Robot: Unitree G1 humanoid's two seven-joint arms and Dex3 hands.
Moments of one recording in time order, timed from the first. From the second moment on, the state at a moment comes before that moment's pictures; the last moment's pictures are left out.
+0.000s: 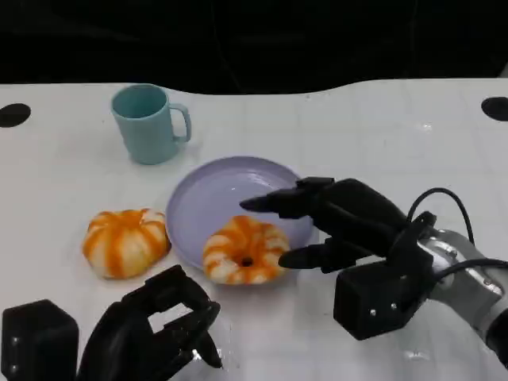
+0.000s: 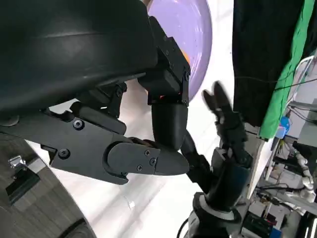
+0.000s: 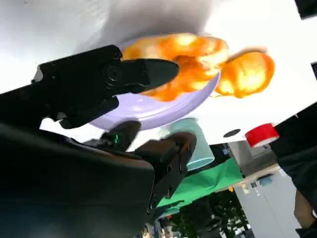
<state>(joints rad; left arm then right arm) 0.25 0.02 -0.03 -0.26 -0.35 0.28 -0.29 -0.64 -0.20 0.48 0.76 -0.57 -0.66 0.00</state>
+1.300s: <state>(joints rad) 0.25 0.02 -0.03 -0.25 -0.34 0.27 -0.29 -0.22 -0.39 0.19 0.15 -0.20 -0.53 0.34</state>
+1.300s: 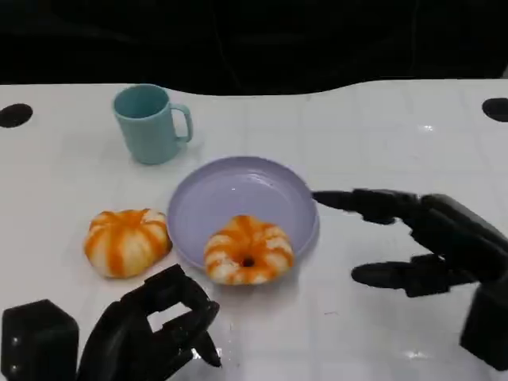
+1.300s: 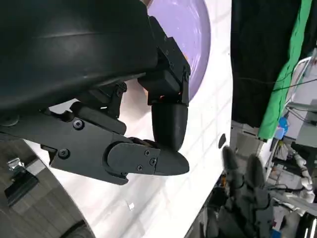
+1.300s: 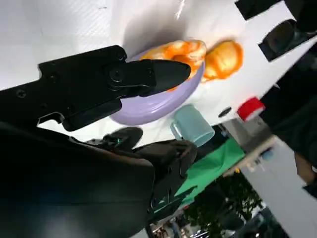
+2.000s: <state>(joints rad) 0.25 0.02 -0.03 -0.26 -0.35 0.27 -0.29 0.09 -0.38 0.12 -0.19 0.16 -0.15 0.48</state>
